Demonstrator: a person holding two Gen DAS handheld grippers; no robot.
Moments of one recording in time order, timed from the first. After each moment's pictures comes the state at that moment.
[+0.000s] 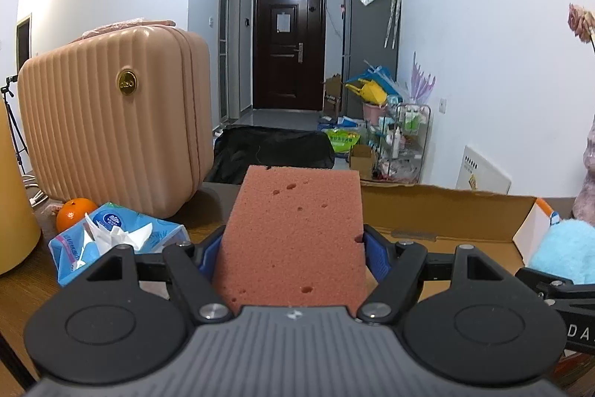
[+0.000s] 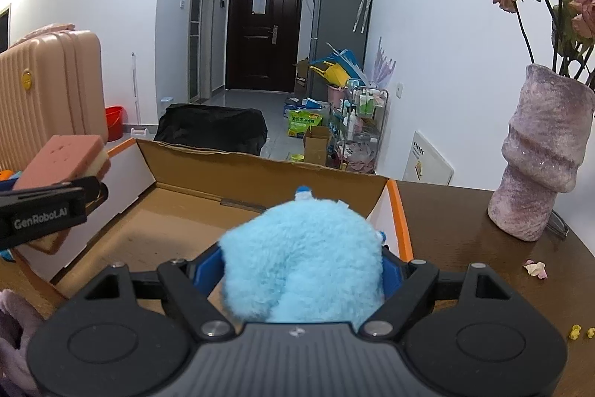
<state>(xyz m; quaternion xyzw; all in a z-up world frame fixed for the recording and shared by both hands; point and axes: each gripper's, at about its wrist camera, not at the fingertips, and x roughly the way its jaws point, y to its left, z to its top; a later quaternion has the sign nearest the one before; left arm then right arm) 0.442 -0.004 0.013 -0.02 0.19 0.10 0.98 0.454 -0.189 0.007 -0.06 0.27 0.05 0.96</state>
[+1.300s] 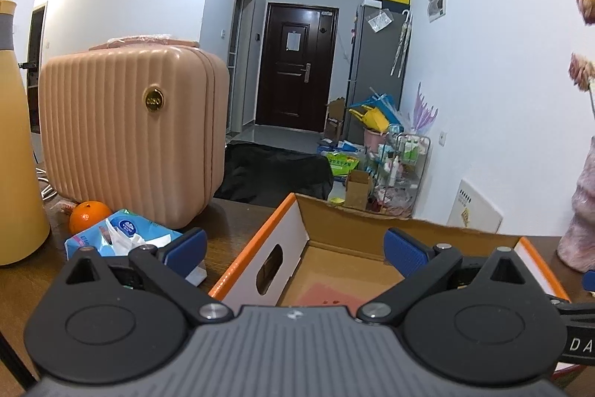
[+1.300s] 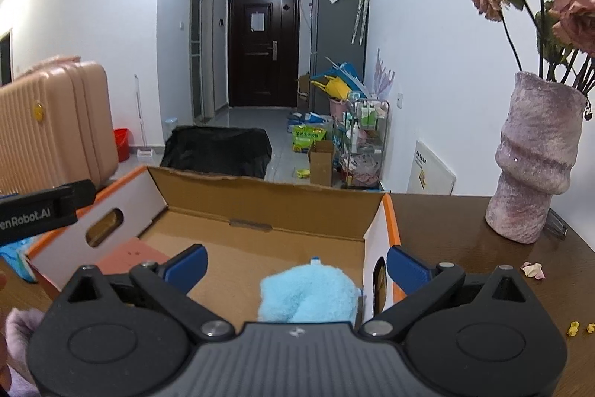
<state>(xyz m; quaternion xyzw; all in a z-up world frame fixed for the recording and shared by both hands) 0.414 0.009 0.037 -0.07 0.16 0.10 0.98 0.442 -0.201 0.023 -0.03 0.25 0.06 0.97</state>
